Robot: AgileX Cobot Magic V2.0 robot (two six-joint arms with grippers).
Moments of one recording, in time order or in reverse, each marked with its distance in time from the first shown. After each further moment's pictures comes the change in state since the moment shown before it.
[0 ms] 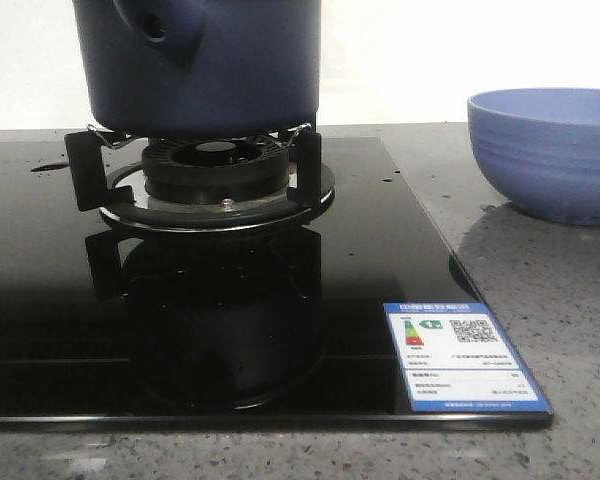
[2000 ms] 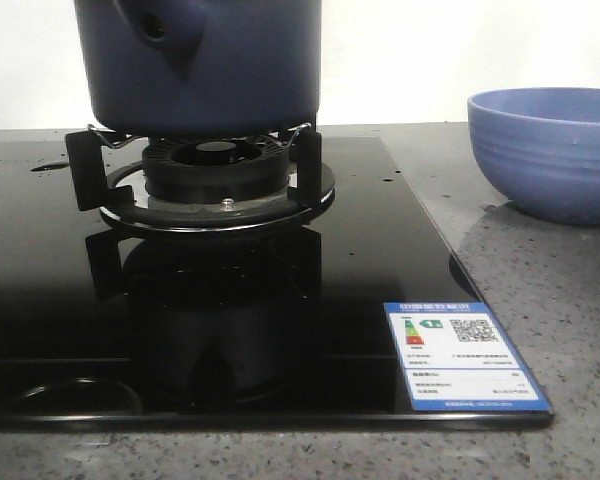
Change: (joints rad) left arm 0.490 -0.279 -0.017 0.082 0.268 0.006; right arm -0.326 1.003 -0.717 -0.098 0.608 0.053
